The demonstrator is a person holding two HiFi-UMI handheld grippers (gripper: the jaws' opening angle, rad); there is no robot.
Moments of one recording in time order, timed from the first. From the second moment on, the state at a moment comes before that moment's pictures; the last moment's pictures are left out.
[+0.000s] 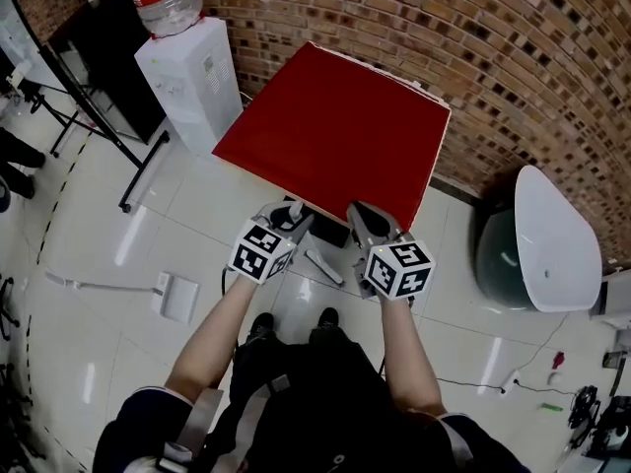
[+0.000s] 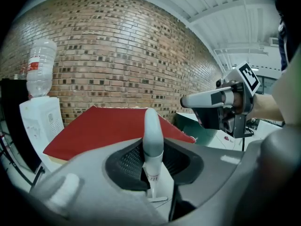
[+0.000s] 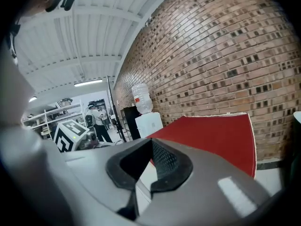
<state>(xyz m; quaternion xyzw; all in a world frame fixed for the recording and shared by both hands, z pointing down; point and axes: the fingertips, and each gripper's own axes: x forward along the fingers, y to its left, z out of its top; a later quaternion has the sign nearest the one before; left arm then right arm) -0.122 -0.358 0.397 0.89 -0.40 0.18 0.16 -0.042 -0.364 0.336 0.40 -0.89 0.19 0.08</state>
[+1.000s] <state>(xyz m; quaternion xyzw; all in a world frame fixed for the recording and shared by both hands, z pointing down) -0.092 -0.408 0.401 0.85 -0.47 0.19 0.17 0.027 -0.387 0.331 0.40 -0.89 0.21 0.05</state>
